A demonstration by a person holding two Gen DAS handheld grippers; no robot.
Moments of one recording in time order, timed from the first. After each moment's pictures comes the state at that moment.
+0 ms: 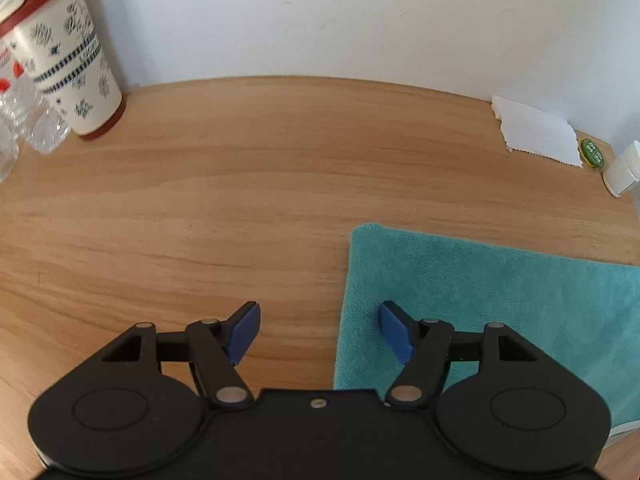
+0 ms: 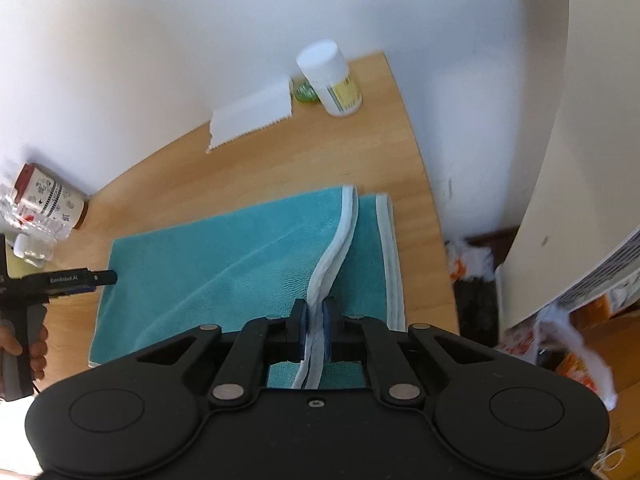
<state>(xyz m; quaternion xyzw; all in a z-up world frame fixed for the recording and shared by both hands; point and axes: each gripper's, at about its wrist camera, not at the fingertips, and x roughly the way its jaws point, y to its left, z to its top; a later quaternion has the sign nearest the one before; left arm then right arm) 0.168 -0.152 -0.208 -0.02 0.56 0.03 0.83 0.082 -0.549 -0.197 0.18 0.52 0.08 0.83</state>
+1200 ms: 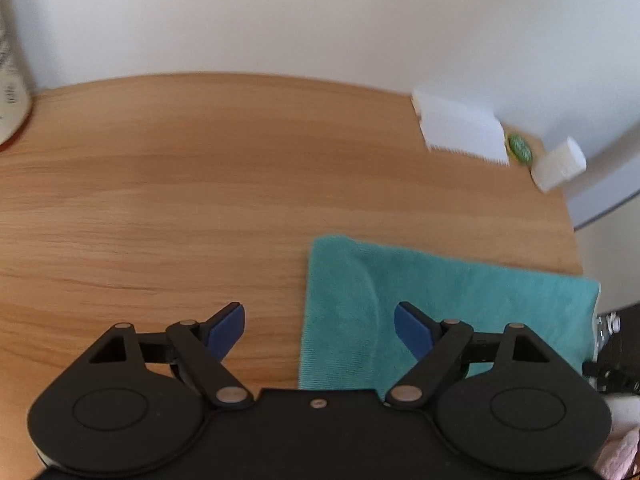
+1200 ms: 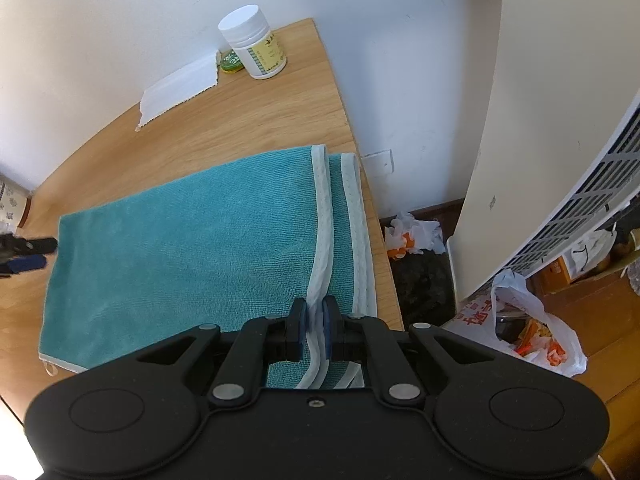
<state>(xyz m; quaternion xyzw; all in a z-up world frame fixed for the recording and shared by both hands) 0.193 -0.167 -0.218 -0.07 0.59 -0.10 0.80 0.071 -0.567 -0.236 0.18 0.56 0.01 0.81</state>
